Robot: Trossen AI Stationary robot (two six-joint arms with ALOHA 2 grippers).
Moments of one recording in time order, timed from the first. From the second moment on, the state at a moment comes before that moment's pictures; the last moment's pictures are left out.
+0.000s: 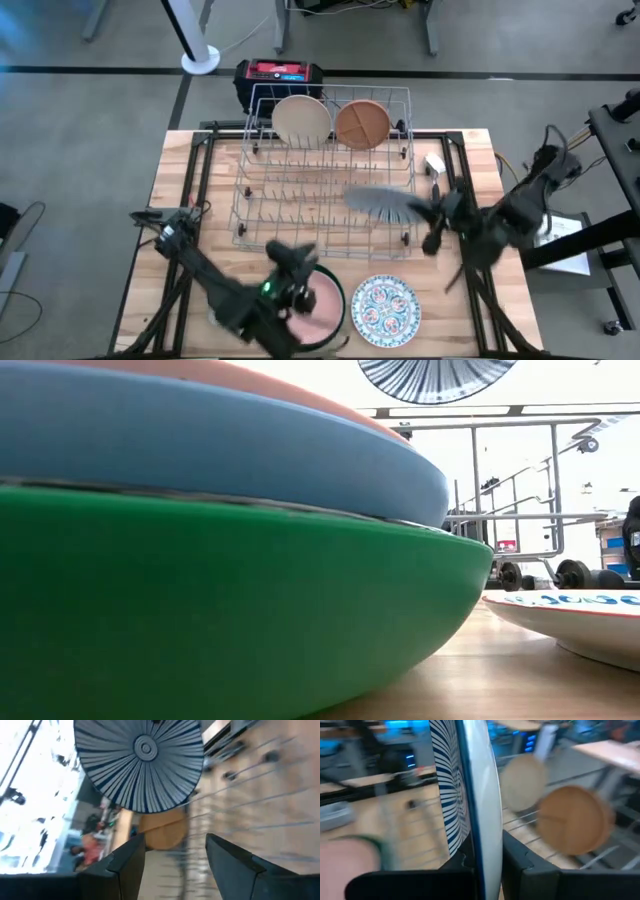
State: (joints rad) left arm -0.64 2.09 2.33 -1.57 -1.30 -0.21; right arm 0.69 1.05 1.20 -0.99 1.14 0.70
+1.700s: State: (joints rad) left arm -0.15 1.27 1.35 -0.27 -0.26 0.44; right arm -0.10 0.92 1.09 -0.59 0.69 0.00
